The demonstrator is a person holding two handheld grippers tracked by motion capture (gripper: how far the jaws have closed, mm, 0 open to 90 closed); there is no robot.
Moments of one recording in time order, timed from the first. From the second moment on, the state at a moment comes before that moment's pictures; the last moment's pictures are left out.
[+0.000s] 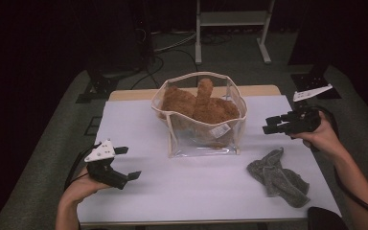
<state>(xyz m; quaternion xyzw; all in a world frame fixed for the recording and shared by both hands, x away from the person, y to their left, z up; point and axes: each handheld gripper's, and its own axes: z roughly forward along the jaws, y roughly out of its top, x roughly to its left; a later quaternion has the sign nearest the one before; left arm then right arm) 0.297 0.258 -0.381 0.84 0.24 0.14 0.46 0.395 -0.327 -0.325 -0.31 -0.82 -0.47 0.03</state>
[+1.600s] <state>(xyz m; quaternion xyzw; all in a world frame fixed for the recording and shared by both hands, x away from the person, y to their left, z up) 0.295 0.250 -0.378 0.85 0.23 0.14 0.45 0.362 -0.345 -0.392 -0.35 -0.80 -0.49 0.07</state>
